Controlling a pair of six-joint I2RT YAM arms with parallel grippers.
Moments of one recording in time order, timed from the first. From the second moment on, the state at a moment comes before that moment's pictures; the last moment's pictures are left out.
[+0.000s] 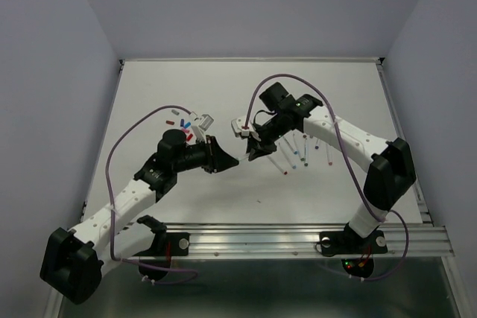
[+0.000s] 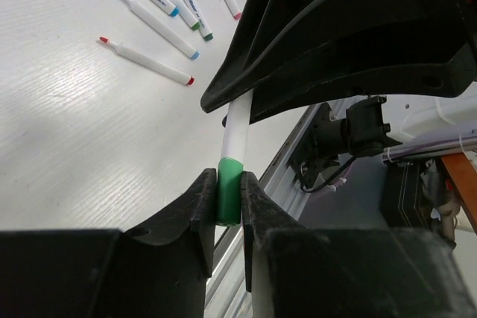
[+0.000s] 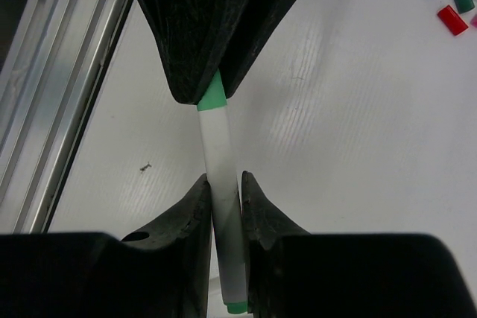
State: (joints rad) left arm -0.54 0.93 0.52 0.07 0.60 -0.65; right arm 0.68 1.69 1.47 -0.89 -0.77 -1.03
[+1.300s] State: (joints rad) left arm -0.51 1.63 1.06 -0.53 -0.52 -0.94; right arm 0.38 1.51 0.99 -0.22 0.13 0.27
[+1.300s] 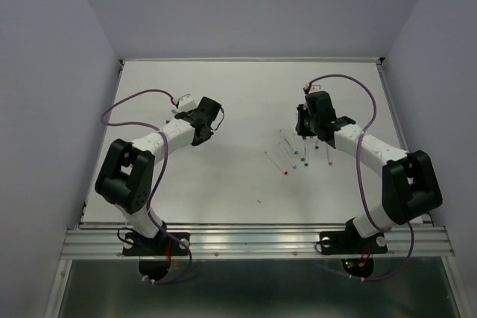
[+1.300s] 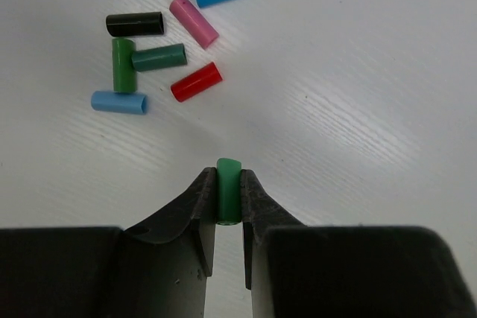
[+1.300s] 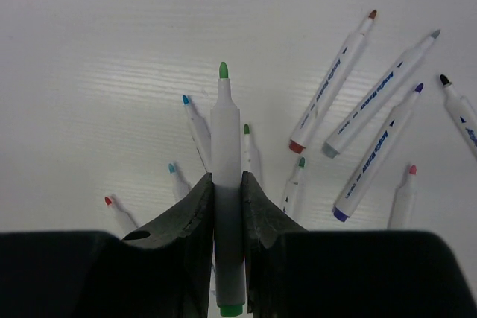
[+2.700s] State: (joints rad) left arm -0.41 1.42 1.05 -0.42 -0.39 -0.79; right arm 0.38 1.44 0.95 -0.27 0.17 0.35
